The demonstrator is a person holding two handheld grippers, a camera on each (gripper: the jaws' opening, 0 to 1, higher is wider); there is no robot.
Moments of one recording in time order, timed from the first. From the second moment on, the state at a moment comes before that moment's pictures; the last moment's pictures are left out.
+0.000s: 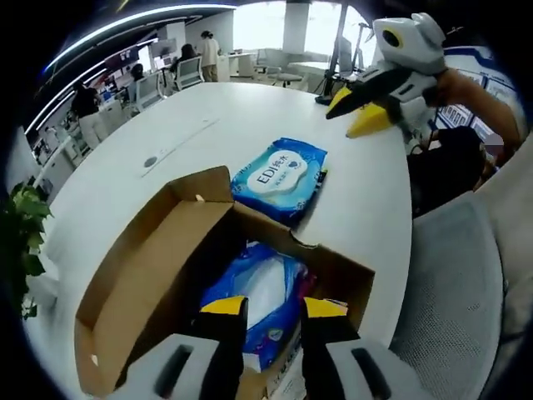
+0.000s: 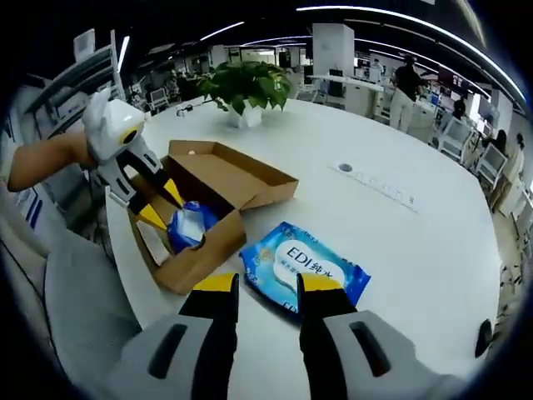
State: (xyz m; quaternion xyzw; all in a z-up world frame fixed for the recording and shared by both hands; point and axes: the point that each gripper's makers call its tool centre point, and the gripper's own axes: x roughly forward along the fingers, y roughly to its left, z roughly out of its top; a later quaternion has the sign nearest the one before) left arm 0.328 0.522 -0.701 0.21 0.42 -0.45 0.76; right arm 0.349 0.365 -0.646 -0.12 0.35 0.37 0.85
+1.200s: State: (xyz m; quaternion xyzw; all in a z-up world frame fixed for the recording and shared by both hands) left arm 0.324 0.541 -0.736 0.24 0.43 -0.51 0.70; right arm 0.356 0.488 -0.691 -0.21 0.34 0.50 0.77
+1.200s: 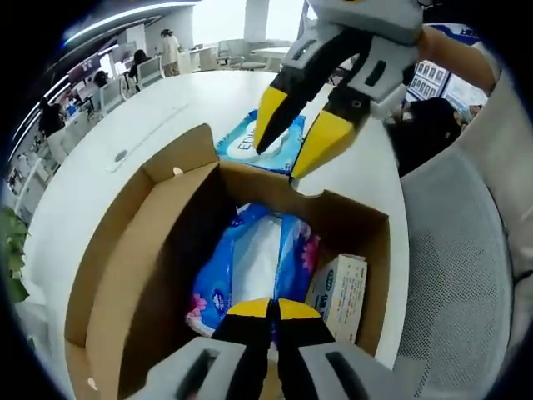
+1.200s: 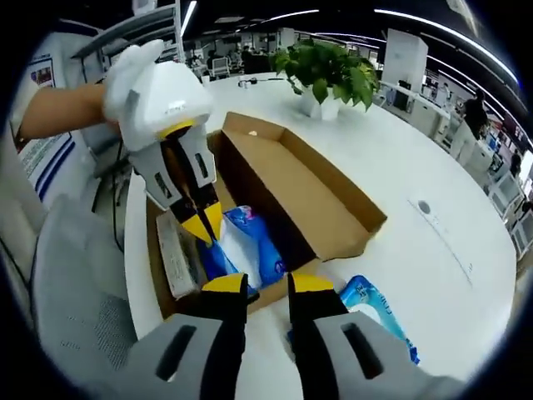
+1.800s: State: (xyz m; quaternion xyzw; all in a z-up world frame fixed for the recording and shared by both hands) left arm 0.324 0.543 -0.731 0.23 0.43 -0.51 0.71; right arm 0.369 0.525 -0.729 -0.26 0.35 0.51 0.74
